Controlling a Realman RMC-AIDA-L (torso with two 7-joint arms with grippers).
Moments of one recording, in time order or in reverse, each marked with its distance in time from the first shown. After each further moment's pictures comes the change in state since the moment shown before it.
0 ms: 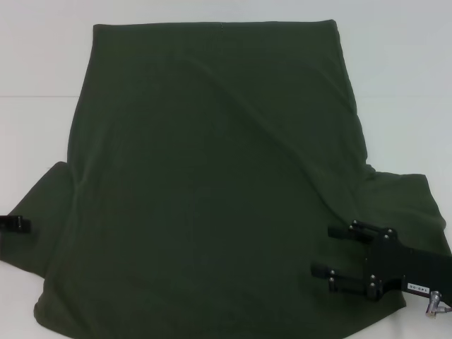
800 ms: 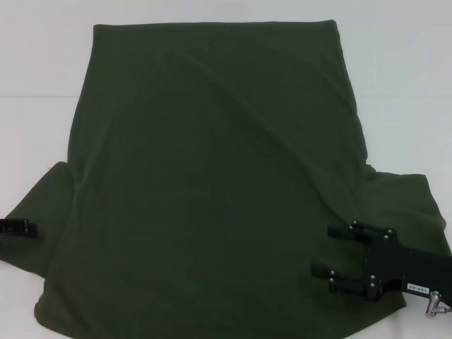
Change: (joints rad) left arm -0.007 0.002 0.014 -0.037 -0.002 -0.013 0.005; right arm 0.000 0.000 -0.002 0.000 0.000 0.000 0.001
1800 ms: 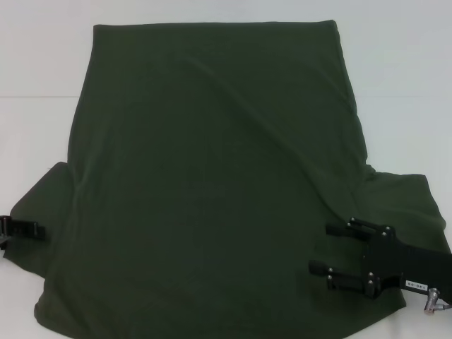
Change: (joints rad) left arm -0.026 -0.006 0.036 -0.016 0.022 -0.004 -0.021; right arm 0.009 0.000 0.002 0.000 0.000 -0.002 0.000
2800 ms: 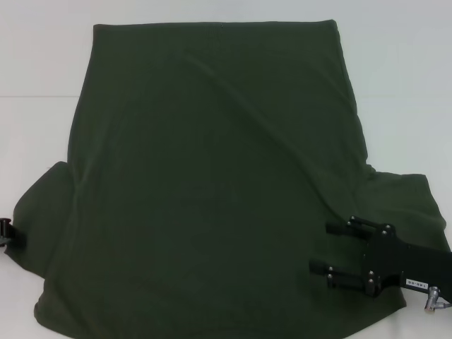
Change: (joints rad) left arm -0.003 -0.005 0.034 0.010 0.019 -0.037 -0.005; right arm 0.003 -0.002 0.000 -0.003 0.000 -0.004 0.001
